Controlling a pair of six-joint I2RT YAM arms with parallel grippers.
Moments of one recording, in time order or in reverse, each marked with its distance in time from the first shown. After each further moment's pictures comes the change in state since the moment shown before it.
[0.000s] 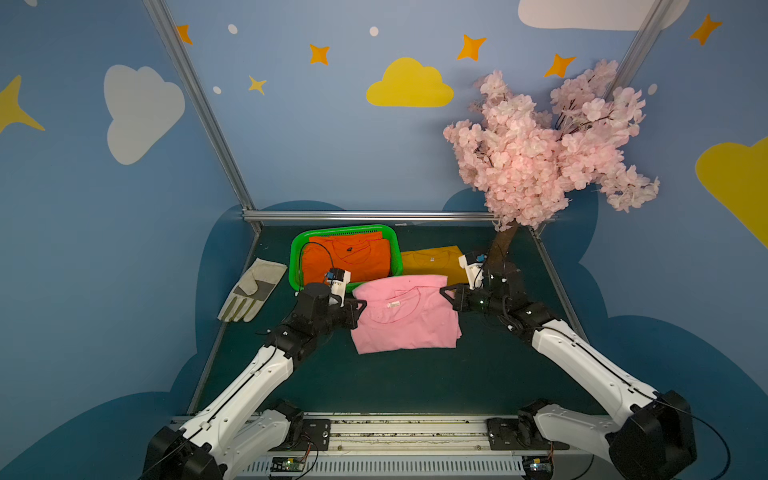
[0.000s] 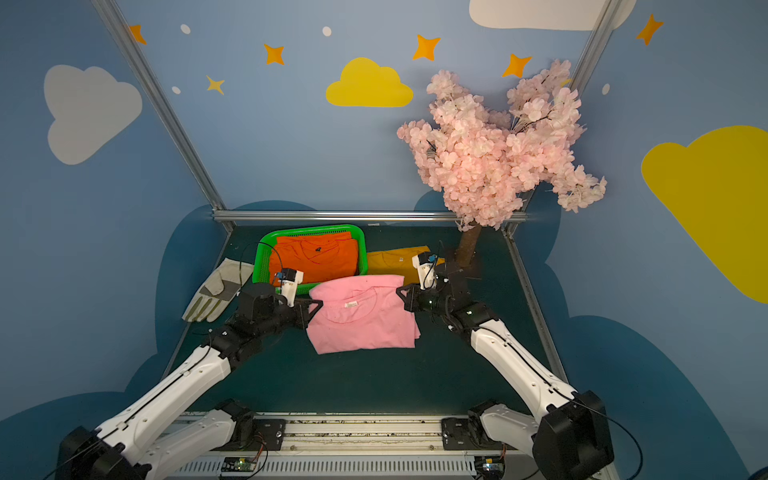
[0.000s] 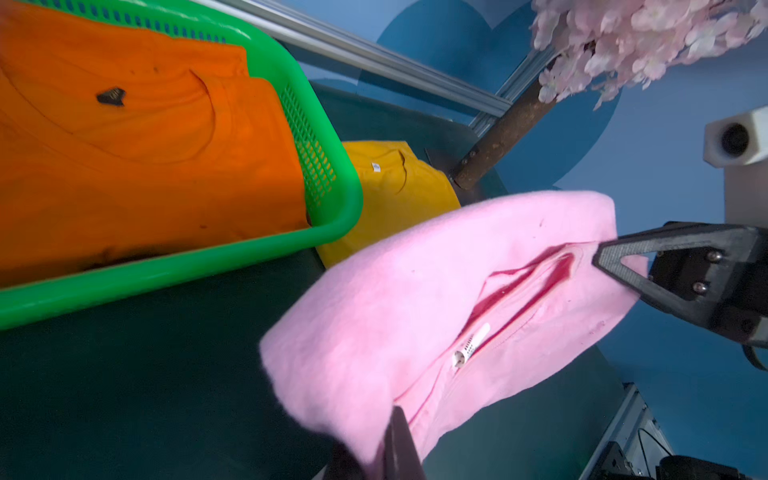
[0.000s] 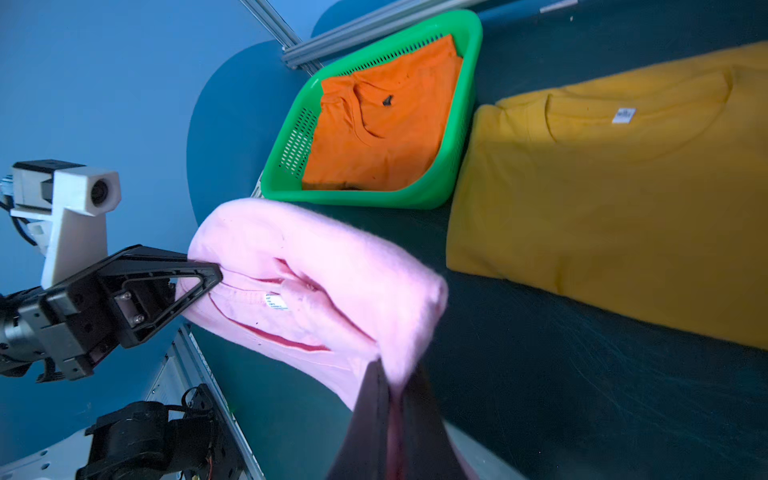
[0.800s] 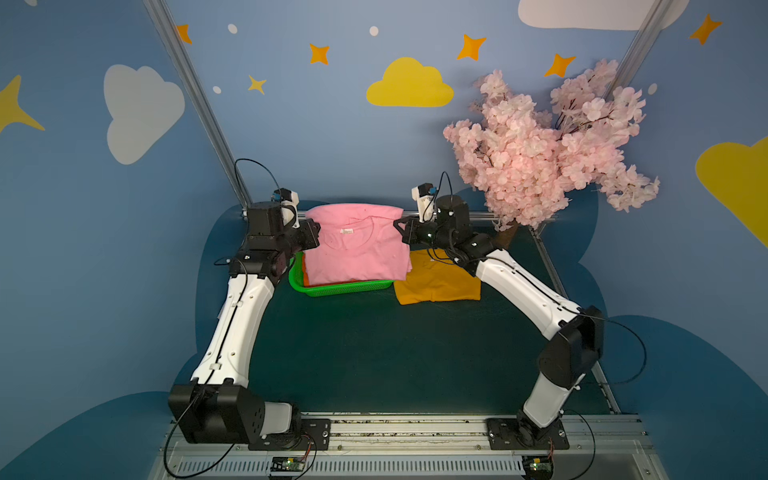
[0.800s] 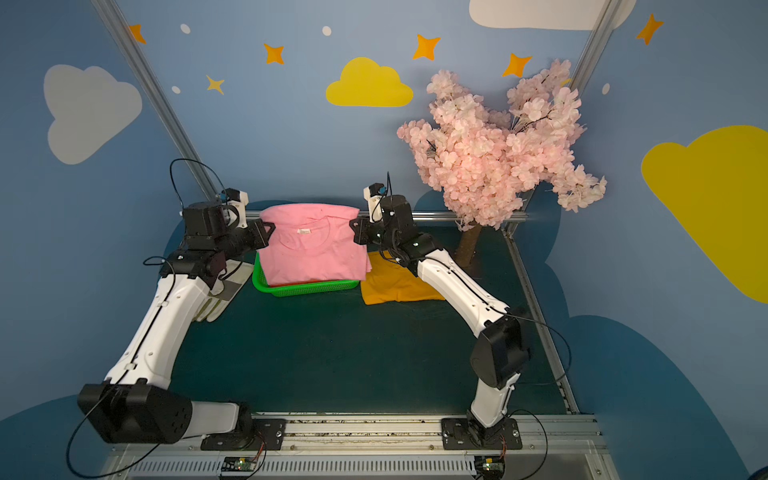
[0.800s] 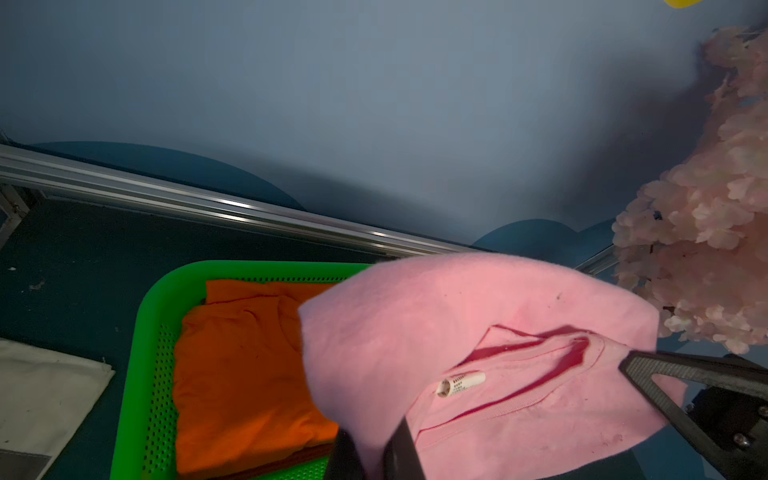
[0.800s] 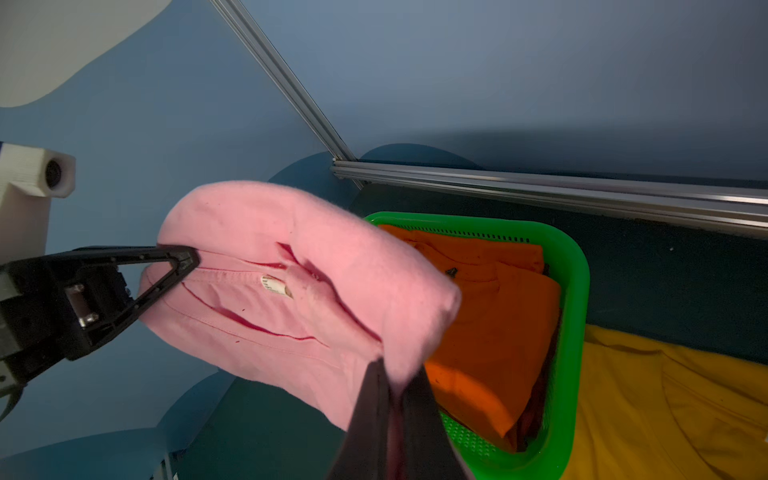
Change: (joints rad) left arm 0.414 0.454 0.743 -0.253 0.034 0.101; right arm 0.138 0.716 0.909 -0.021 0.146 0.001
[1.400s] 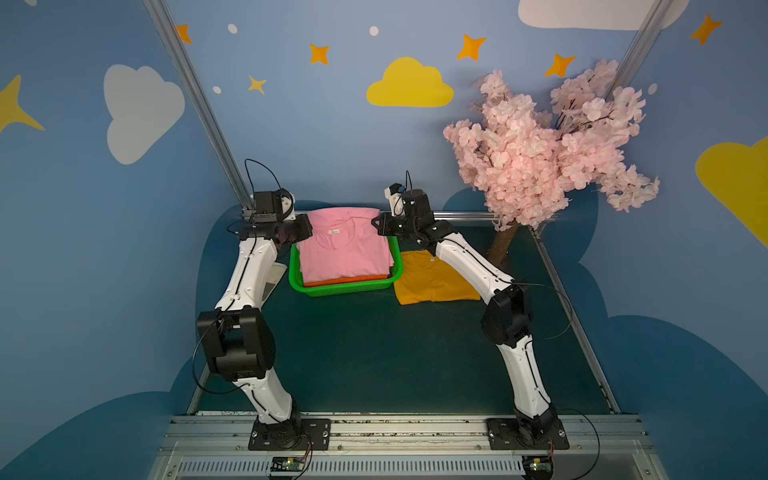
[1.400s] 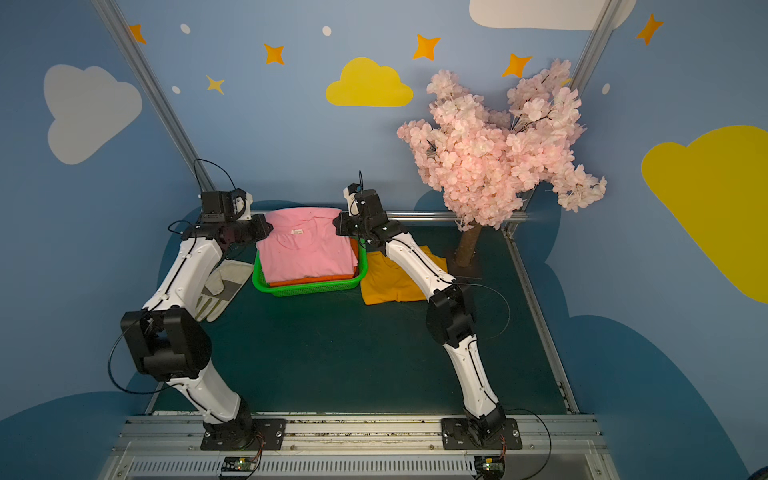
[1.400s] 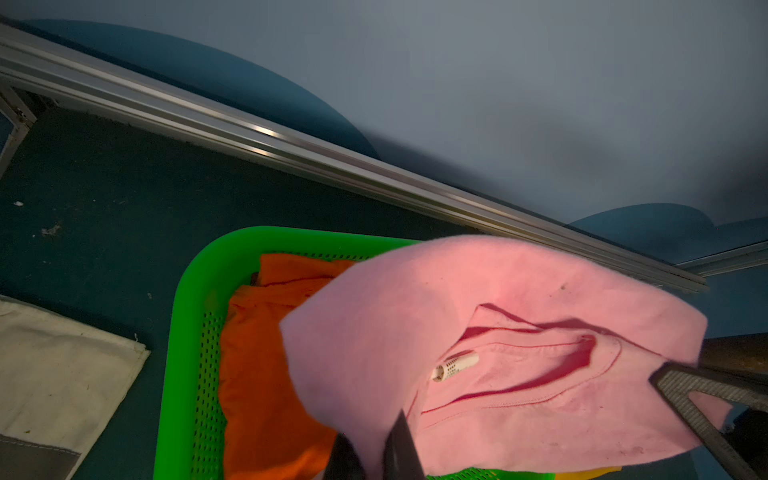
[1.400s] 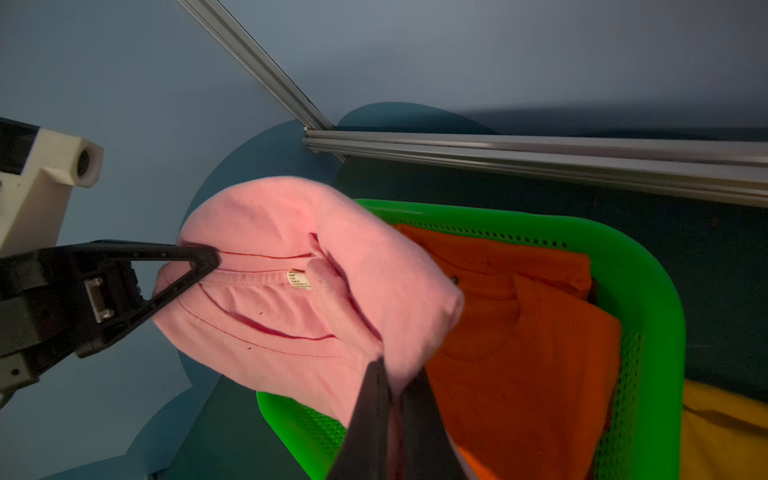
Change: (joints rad) left arm 0.075 0.356 0.198 -0.113 0.001 0.053; right arm 0.005 0.431 0.438 -0.137 -0.065 0.039
